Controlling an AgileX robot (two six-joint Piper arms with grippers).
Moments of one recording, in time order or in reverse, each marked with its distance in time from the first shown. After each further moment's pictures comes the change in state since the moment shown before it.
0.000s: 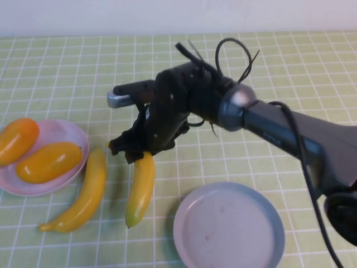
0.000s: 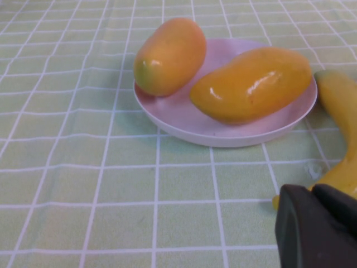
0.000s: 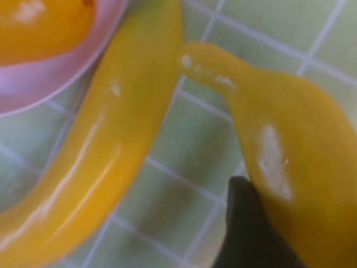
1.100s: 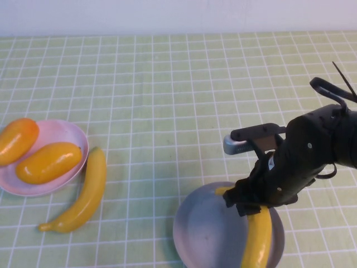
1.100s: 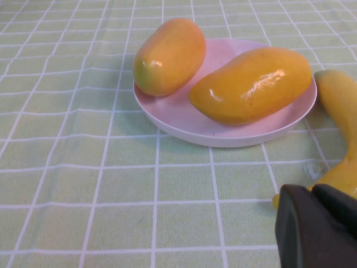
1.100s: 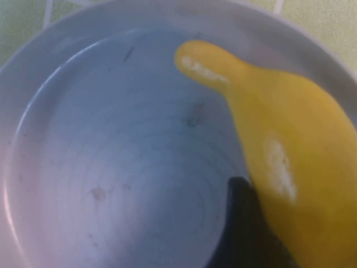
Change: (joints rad) right arm -0.160 -0.595 0.992 -0.071 -0.201 0.018; left arm 0.000 0.000 0.000 0.000 0.000 0.000
